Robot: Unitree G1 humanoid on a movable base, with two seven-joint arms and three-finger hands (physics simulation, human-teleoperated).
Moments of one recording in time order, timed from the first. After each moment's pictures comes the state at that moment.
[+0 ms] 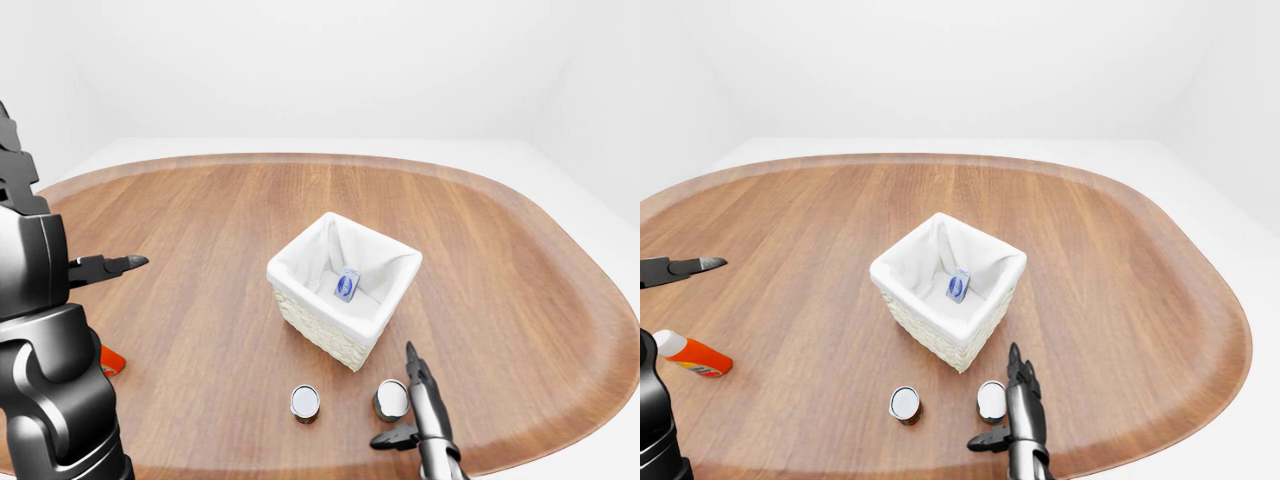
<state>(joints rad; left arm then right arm) -0.18 0.35 0.45 -0.54 0.87 0.09 0.02 0.33 -0.05 0.16 0.32 -0.56 -0.09 -0.34</state>
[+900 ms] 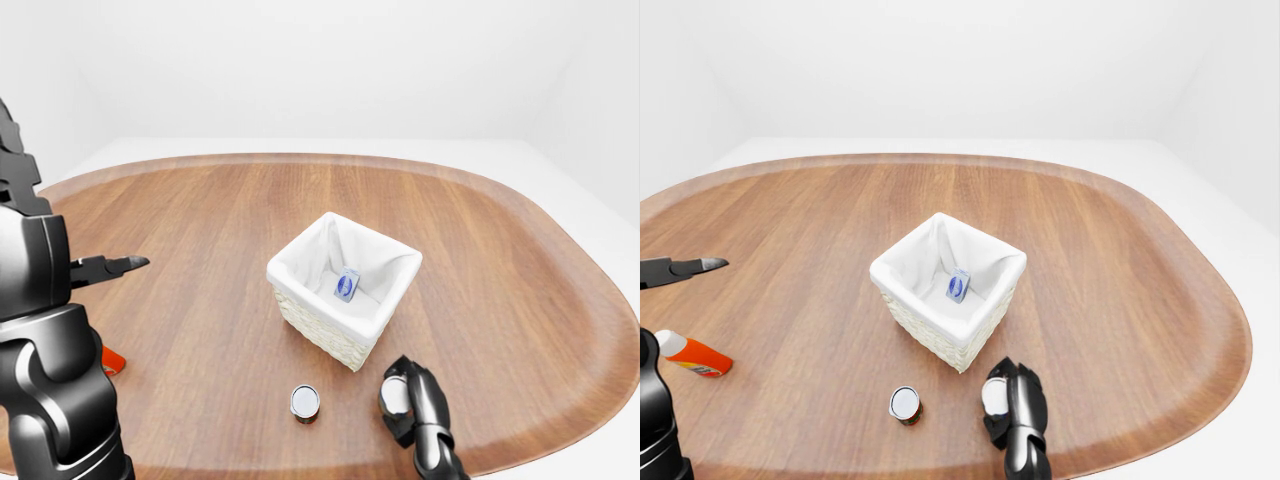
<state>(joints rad) -0.18 0.35 0.45 -0.53 0.87 0.09 0.02 0.17 -0.04 0.12 0.57 -0.65 -0.09 -0.47</state>
